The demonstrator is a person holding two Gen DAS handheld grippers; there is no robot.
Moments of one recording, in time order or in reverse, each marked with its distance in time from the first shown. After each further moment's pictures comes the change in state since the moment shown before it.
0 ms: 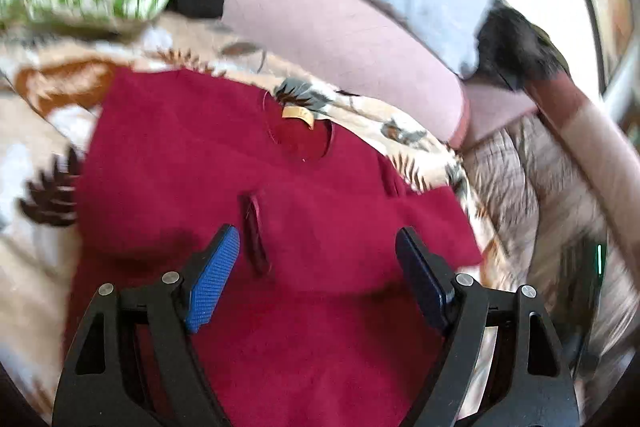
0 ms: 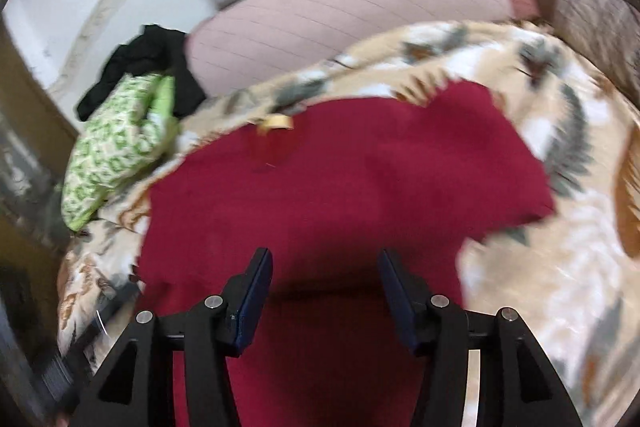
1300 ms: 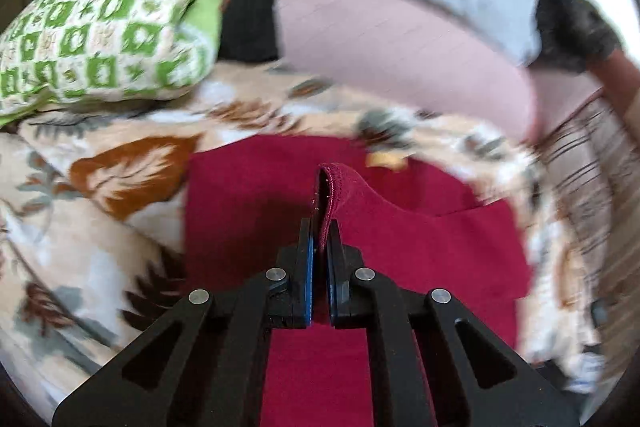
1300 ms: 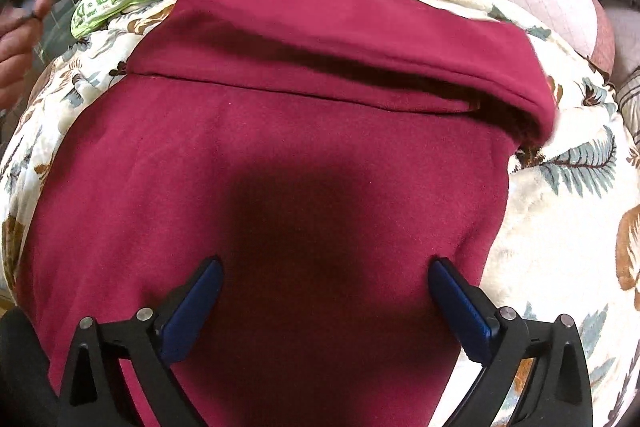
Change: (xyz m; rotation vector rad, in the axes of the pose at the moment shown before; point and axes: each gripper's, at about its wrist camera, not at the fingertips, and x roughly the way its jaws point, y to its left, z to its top) left arm 0.008 0.027 0.068 0.169 0.022 0.338; right arm 0.036 0.016 -0.084 -0.506 0.216 -0.082
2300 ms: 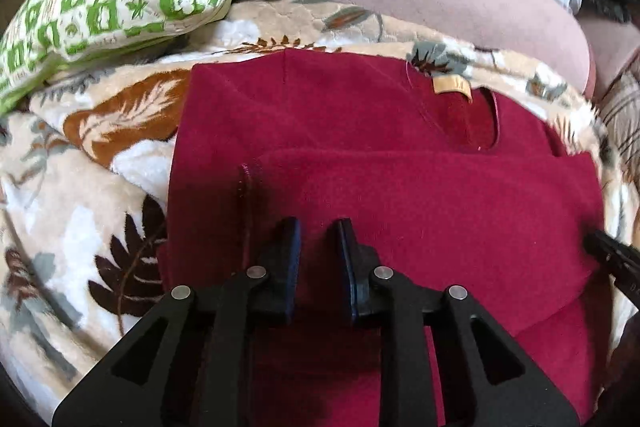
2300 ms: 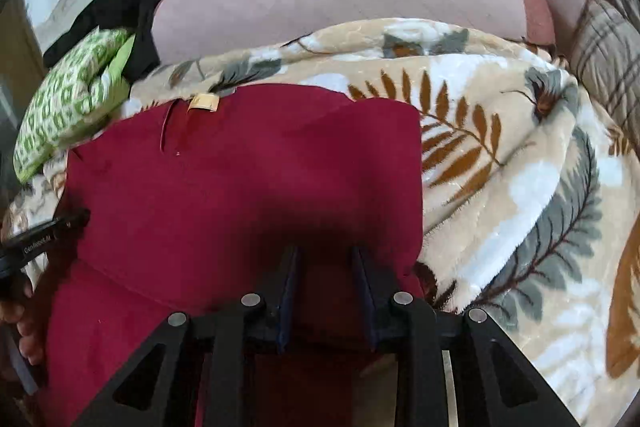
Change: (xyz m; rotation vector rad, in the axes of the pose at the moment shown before) left arm 0.064 0.004 -0.045 0.019 0.030 0.133; right arm 0.024 -0.112 0.082 0.303 -0.198 -0.039
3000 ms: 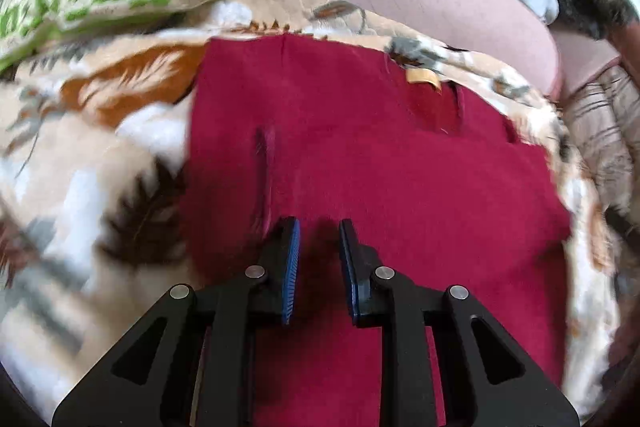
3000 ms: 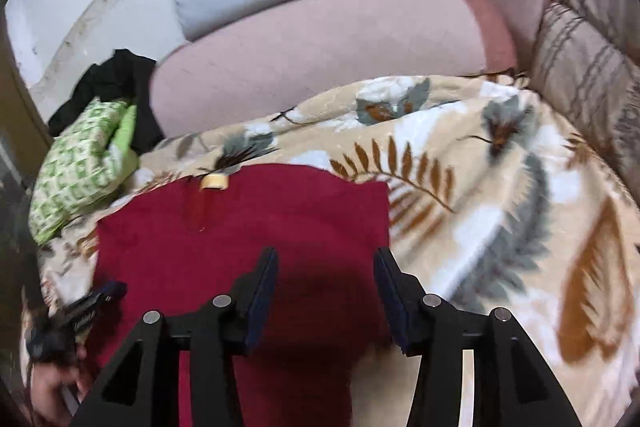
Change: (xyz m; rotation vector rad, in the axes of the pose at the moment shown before) left arm -0.050 0.029 -0.013 -0.037 0.085 -0.162; right arm -0.097 -0.003 0.003 0.123 -0.147 0.021
